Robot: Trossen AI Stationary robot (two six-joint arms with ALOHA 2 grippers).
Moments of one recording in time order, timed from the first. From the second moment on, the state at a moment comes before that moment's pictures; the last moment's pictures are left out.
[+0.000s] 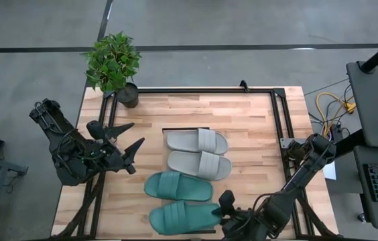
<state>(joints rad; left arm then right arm) -0.81 1.14 1.31 -0.31 -1.52 0.63 0.86 1.86 1.58 -0.69 0.64 0.04</state>
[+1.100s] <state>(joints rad) -0.81 1.14 1.31 -0.31 -1.52 0.63 0.84 1.86 1.71 -0.88 0.55 0.08</state>
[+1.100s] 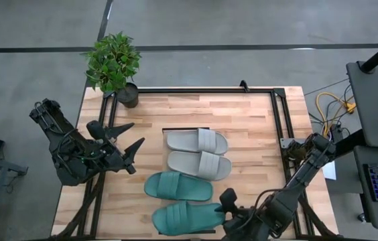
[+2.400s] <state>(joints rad) -0.81 1.13 1.30 -0.31 -1.52 0.63 0.79 1.92 1.74 -0.29 0.50 -0.27</state>
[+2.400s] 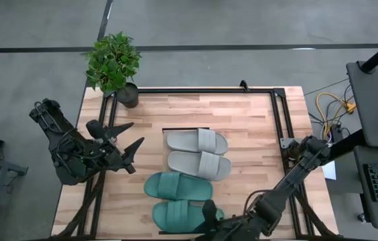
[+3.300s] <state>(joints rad) -0.81 1.13 1.30 -0.31 -1.52 0.63 0.73 2.16 2.07 -0.55 0.36 -0.13</state>
